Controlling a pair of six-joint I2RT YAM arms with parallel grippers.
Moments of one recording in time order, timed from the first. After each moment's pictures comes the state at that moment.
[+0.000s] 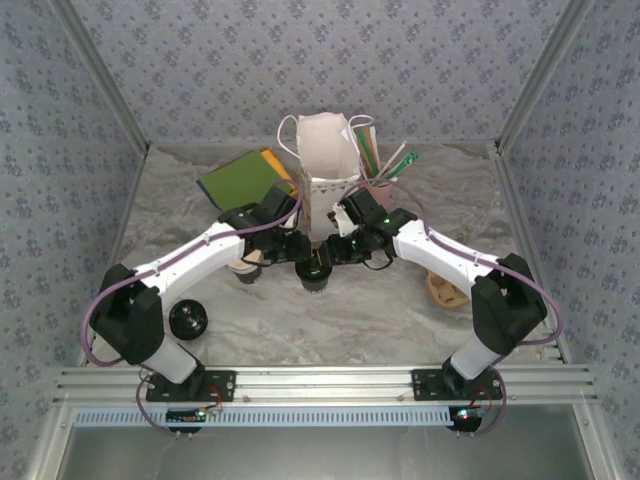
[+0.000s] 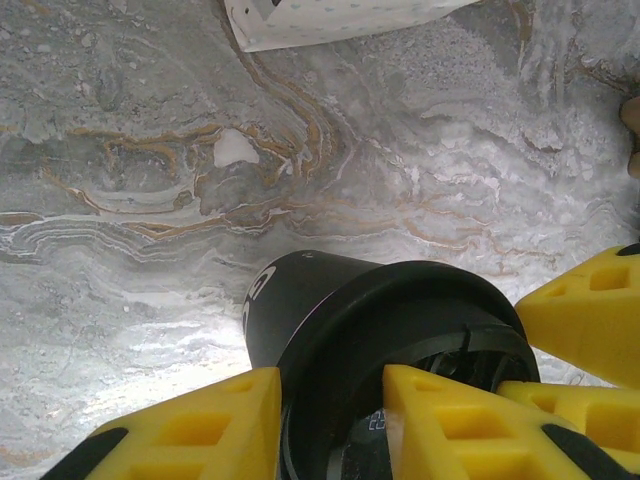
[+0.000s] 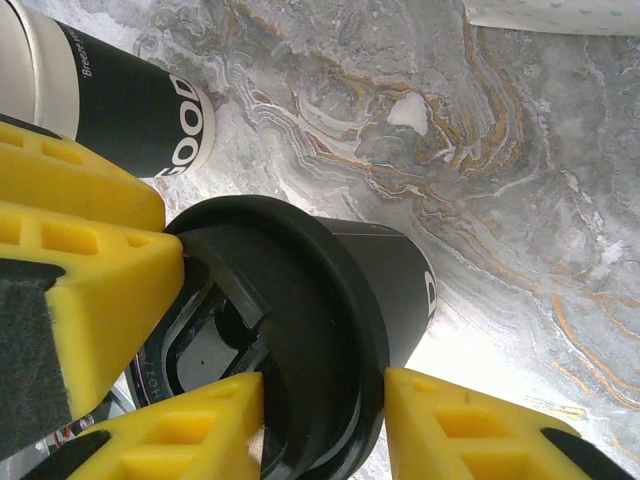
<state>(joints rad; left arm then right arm) -0.69 1.53 1.18 -0.72 0.17 -0.67 0.66 1.60 1.18 -0.61 -0.39 0.43</state>
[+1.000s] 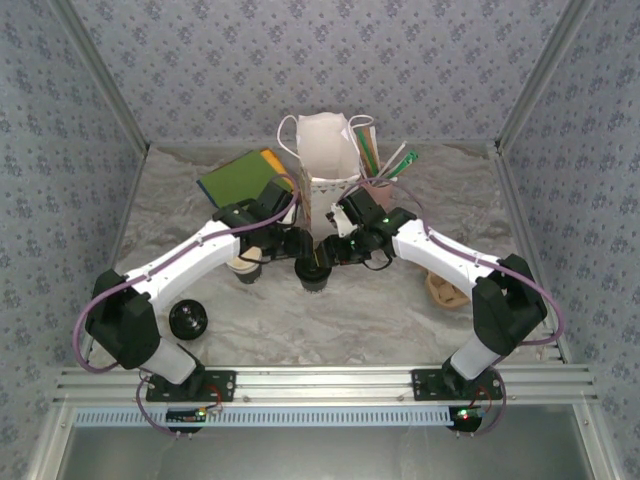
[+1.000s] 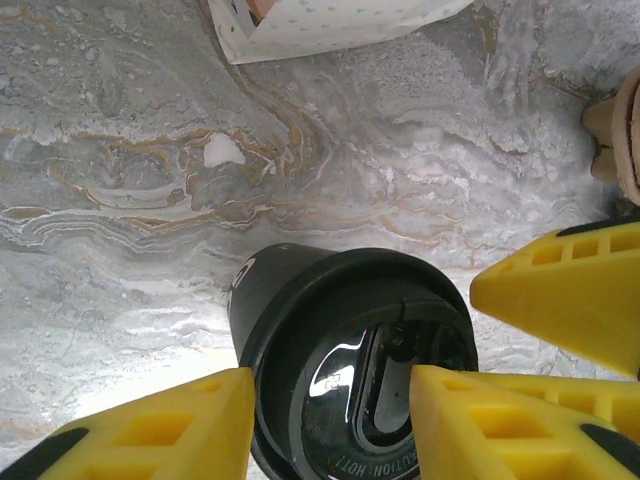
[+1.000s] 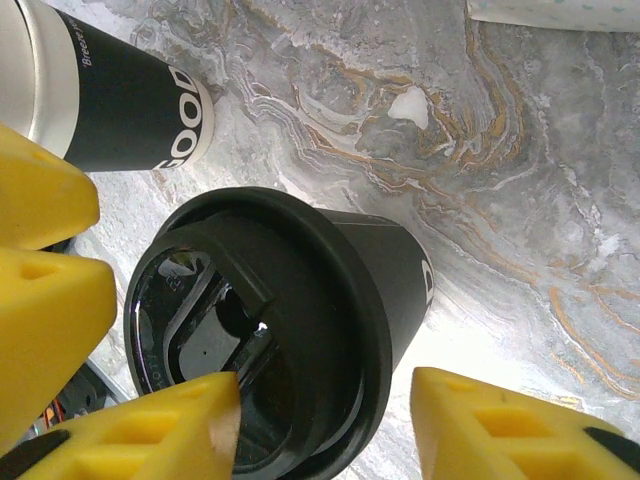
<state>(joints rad) -0.69 1.51 1.24 -0.79 0.17 -0.68 0.67 1.60 1.20 -0.64 -0.37 0.42</state>
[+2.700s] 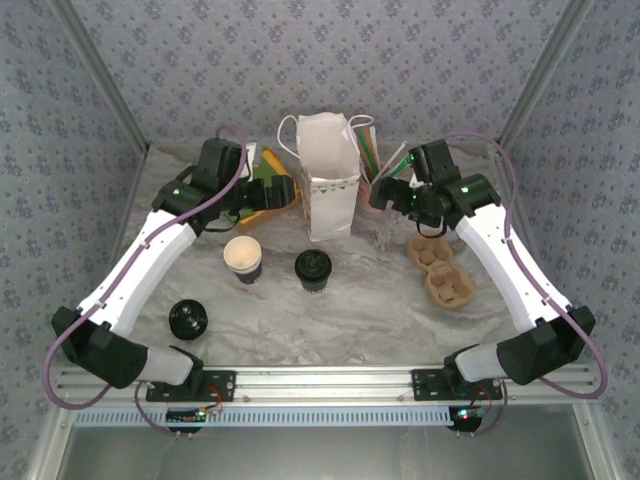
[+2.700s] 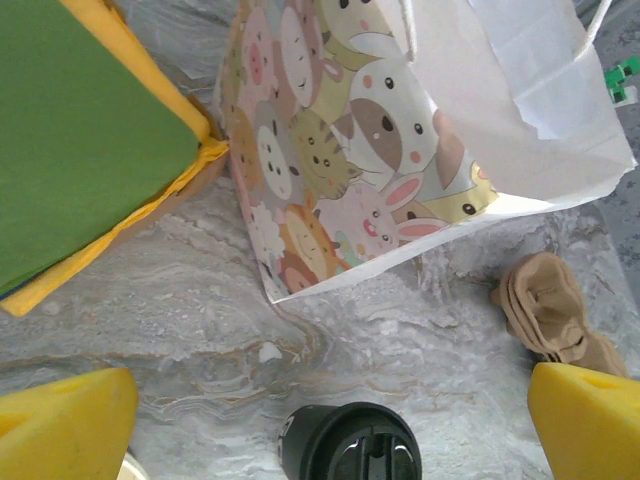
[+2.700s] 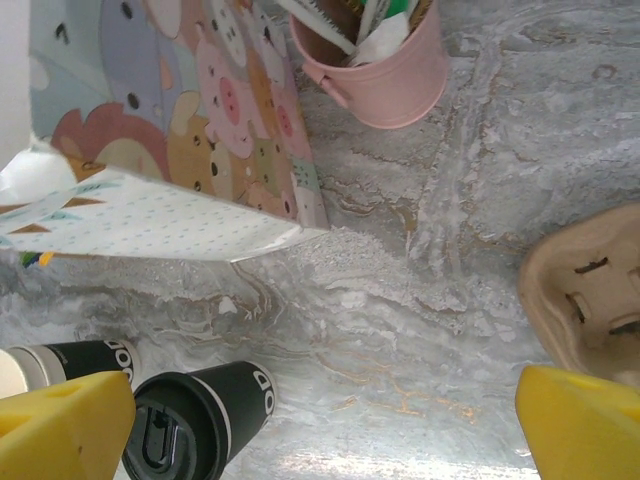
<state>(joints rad) -0.49 1.38 1.48 -0.81 0.14 -0.48 0.38 1.38 1.50 -1.03 -0.04 0.59</state>
